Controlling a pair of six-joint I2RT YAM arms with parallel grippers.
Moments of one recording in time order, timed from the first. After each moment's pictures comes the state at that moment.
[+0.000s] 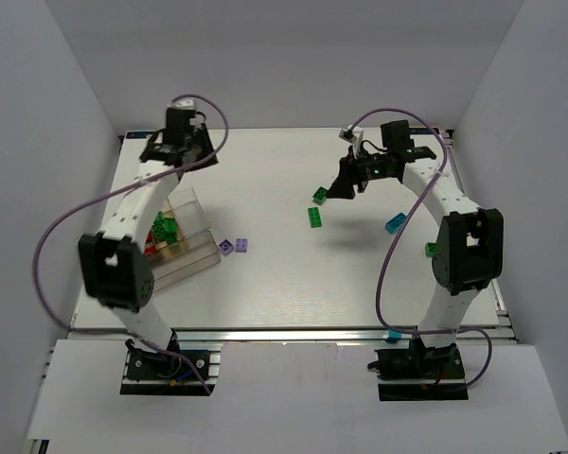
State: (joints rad) left arm -0.21 1.82 1.64 -0.56 -0.09 -0.36; right arm 0.21 1.83 1.53 -0.59 -0.99 -0.40
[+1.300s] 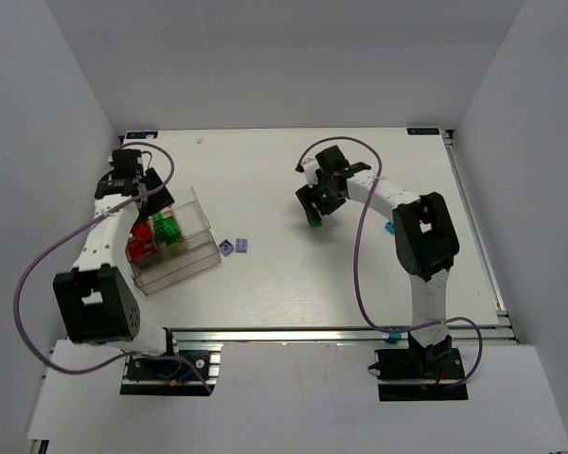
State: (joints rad) left arm 0.12 1.50 1.23 -0.68 -0.12 -0.41; right arm 0.49 2.05 1.58 -0.60 -0.22 -0.22
